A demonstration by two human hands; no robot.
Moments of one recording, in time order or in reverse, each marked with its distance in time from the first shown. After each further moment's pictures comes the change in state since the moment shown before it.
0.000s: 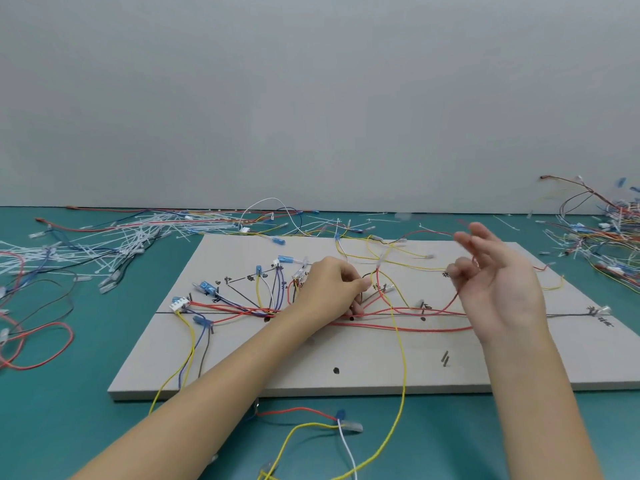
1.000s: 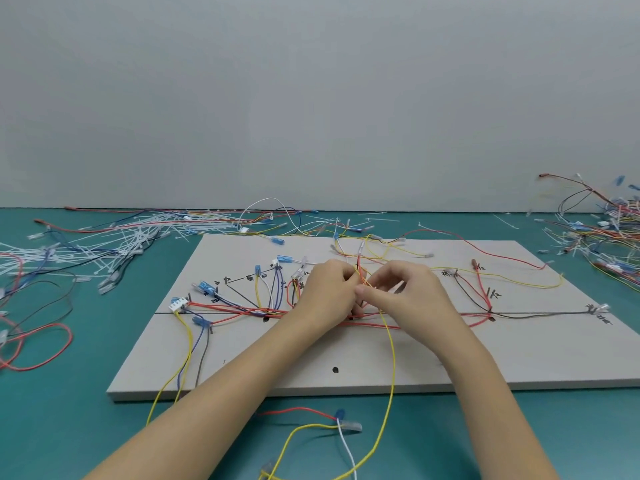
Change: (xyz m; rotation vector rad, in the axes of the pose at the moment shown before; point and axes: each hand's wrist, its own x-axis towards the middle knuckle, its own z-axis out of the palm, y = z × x) left_hand 0.000 -0.002 0.005 0.122 0.052 0.058; right_hand -0.008 0.056 0.015 -1.204 -0.363 -0.234
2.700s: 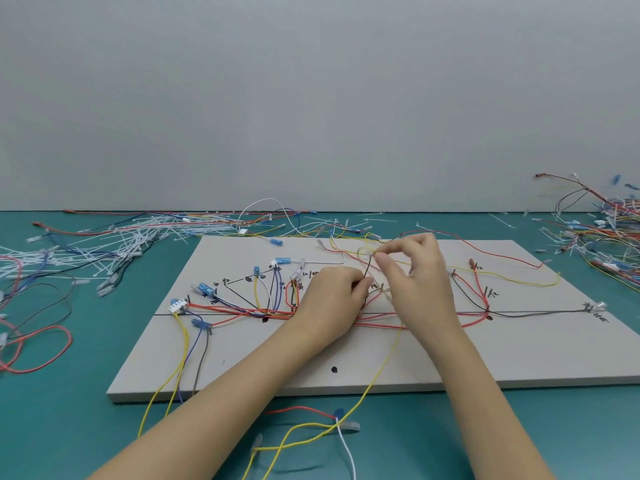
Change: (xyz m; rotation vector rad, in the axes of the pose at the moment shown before) left_hand -0.012 0.005 0.001 0.298 0.057 0.259; right_hand 0.006 -0.003 0.003 0.013 0.342 -0.189
